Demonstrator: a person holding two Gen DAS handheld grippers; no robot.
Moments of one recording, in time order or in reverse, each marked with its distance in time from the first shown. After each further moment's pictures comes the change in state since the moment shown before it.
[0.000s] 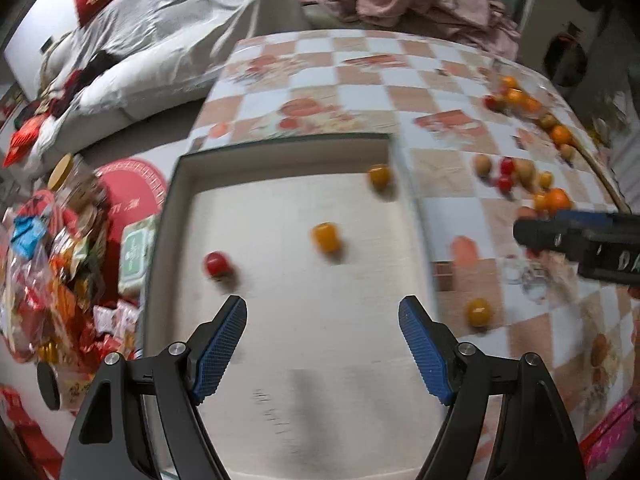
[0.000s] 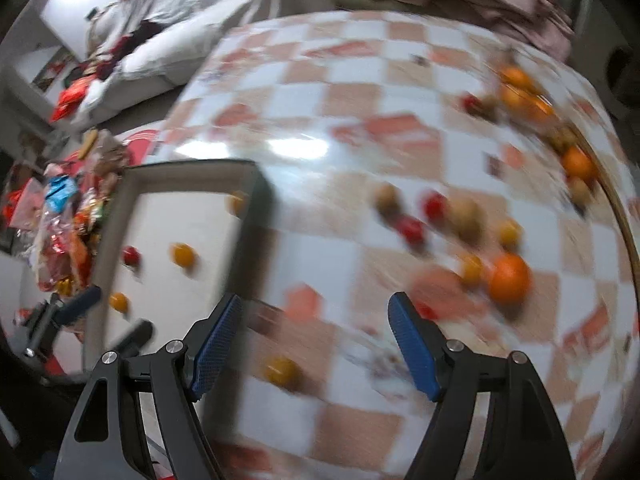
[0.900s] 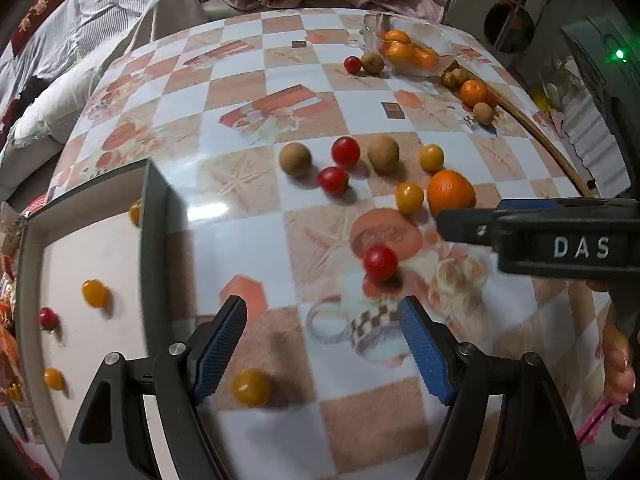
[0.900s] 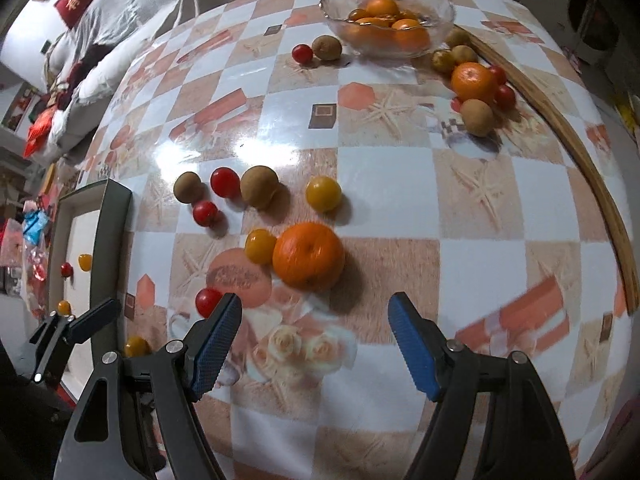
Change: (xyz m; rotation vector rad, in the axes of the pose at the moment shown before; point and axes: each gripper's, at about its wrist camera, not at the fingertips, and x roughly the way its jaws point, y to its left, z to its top) left arm 0.045 -0.150 0.030 0.105 0.051 -0.152; right arm 0.015 -0.124 0.010 0.089 0.059 0.006
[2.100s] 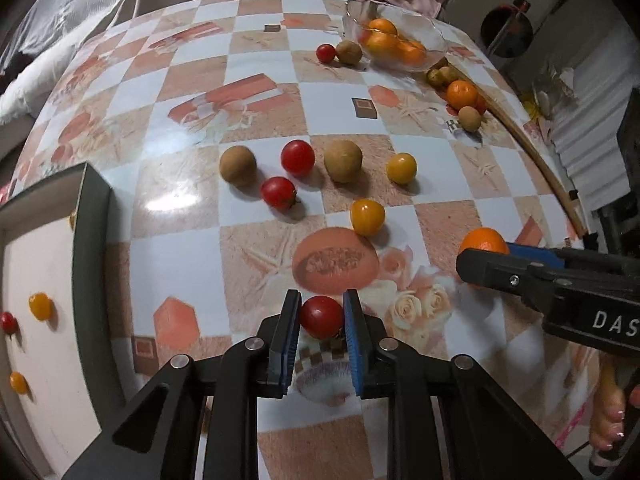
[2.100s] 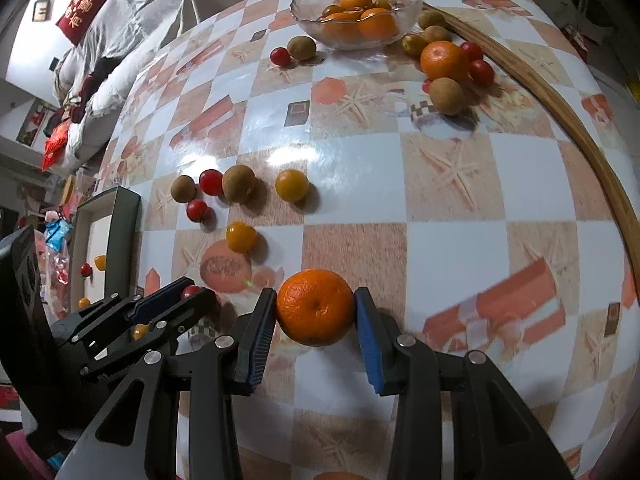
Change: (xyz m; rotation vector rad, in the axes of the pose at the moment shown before) left arm 0.018 -0.014 0.020 -0.059 0.062 -0.109; right arm -0.017 -0.034 -0.018 0.071 0.003 0.095
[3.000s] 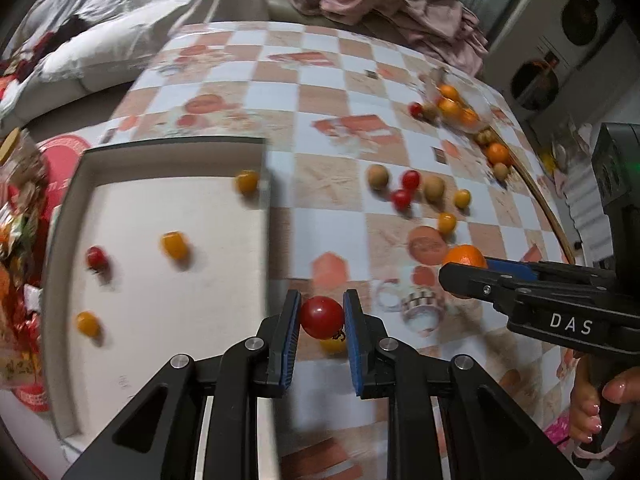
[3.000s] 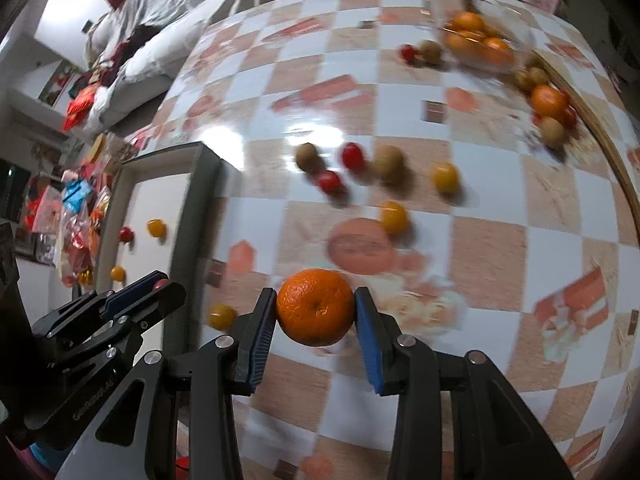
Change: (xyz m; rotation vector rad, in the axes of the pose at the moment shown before) left arm -0.086 0.094 -0.044 -0.159 -0.109 0.037; right arm 0.007 0.115 -0.014 -0.164 0.023 0.036
